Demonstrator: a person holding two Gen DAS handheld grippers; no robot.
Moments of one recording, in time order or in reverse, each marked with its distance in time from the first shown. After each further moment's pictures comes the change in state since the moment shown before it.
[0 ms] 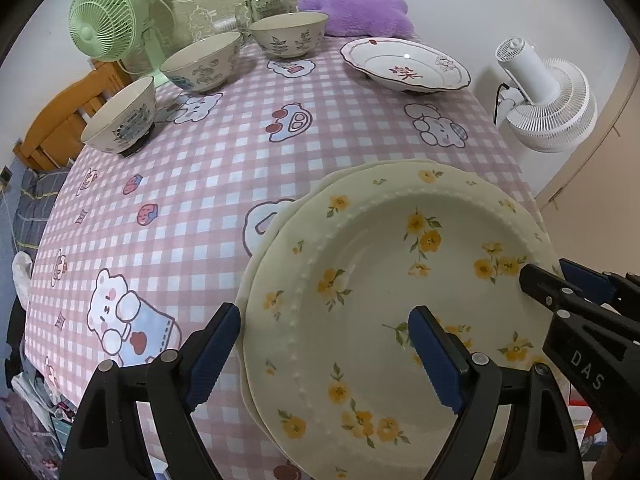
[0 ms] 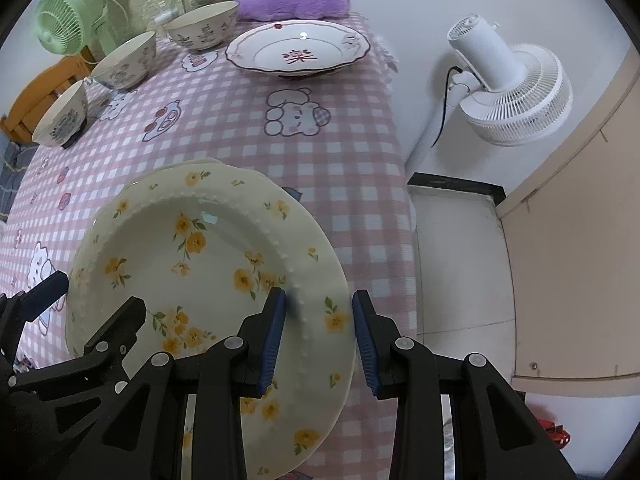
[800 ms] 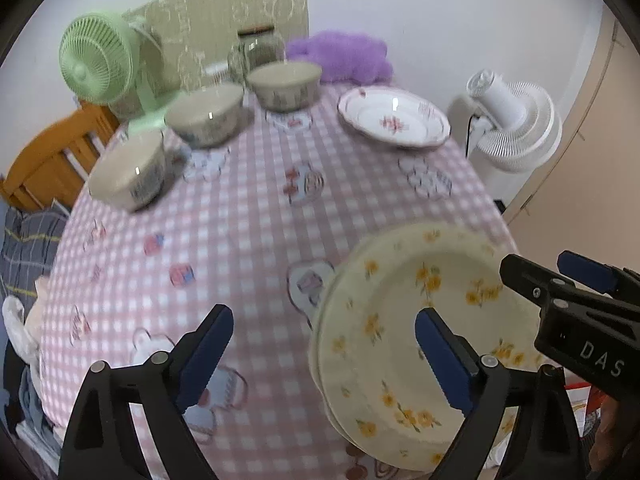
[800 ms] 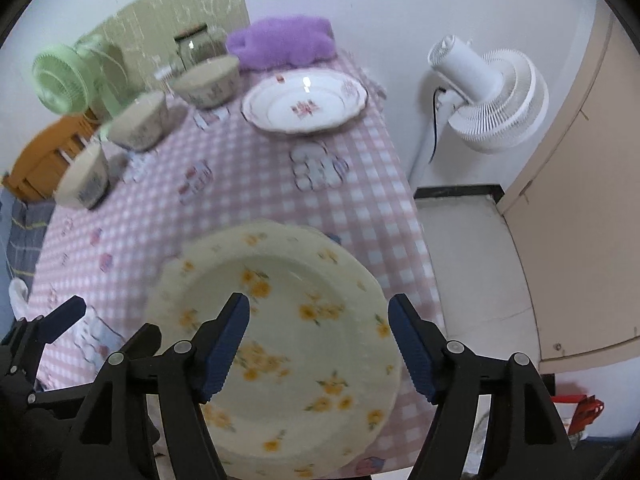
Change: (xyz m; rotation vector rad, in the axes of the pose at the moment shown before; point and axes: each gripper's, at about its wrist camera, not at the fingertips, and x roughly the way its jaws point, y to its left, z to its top) left arm -0.047 0.051 0.031 0.091 -0.114 -0.108; right arm -0.057 0.028 0.016 0.149 -0.121 0.030
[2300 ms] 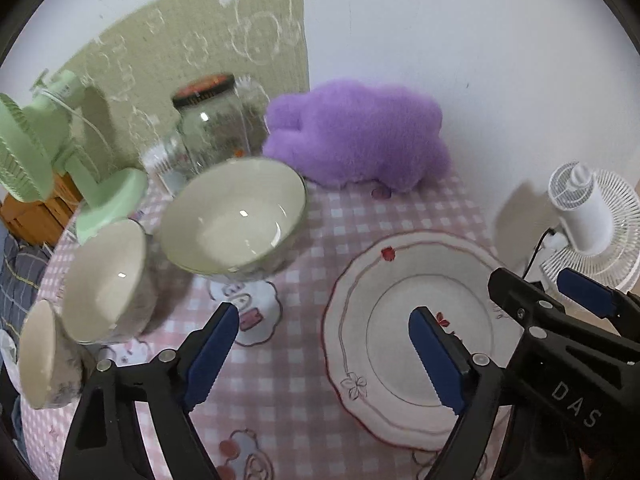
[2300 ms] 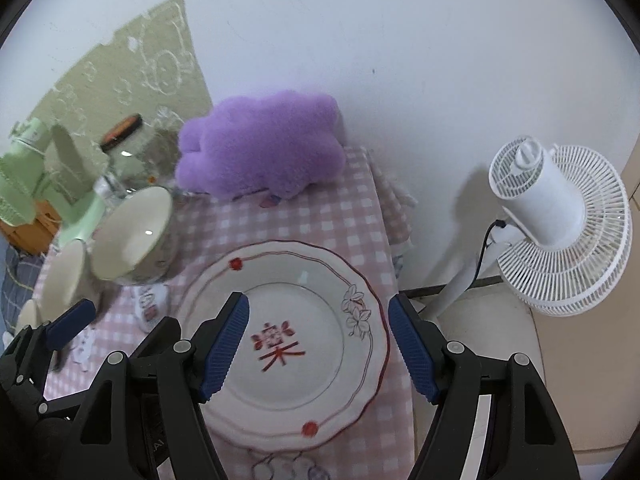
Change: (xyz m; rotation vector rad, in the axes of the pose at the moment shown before) left arm 0.173 -0.040 0.226 -0.098 -0.088 0.107; right arm 0.146 -0.036 0.249 -0.046 -0.128 0.053
